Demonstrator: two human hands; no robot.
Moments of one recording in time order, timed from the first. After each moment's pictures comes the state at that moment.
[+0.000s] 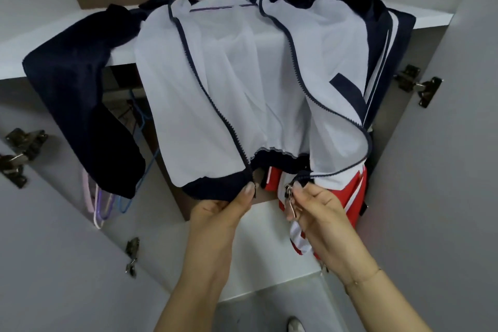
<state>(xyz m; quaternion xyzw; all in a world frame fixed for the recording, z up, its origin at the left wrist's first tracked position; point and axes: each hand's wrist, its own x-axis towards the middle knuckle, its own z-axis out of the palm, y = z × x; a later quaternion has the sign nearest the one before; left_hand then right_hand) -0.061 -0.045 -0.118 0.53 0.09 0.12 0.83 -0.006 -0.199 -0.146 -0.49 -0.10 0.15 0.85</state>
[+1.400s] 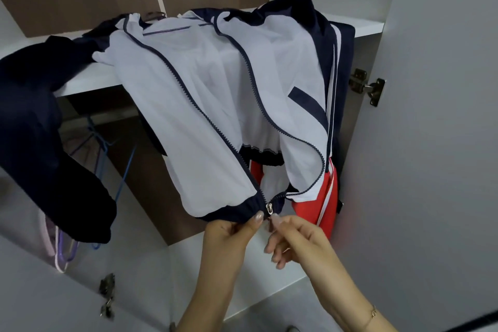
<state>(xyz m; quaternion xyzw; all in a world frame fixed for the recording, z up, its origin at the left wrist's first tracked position) -0.041 -0.075 -0.145 0.69 0.06 0.07 0.72 -0.042 -0.213 -0.142 -0.63 0.00 0.13 0.77</state>
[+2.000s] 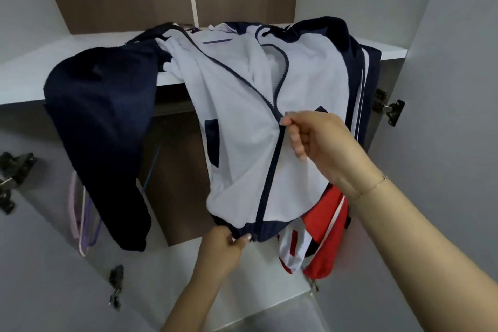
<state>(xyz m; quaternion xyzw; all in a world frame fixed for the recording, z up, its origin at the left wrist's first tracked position) -0.032 -0.021 -0.185 0.86 0.11 0.02 0.50 0.042 -0.194 -0.010 -0.64 -0.11 0.07 0.76</state>
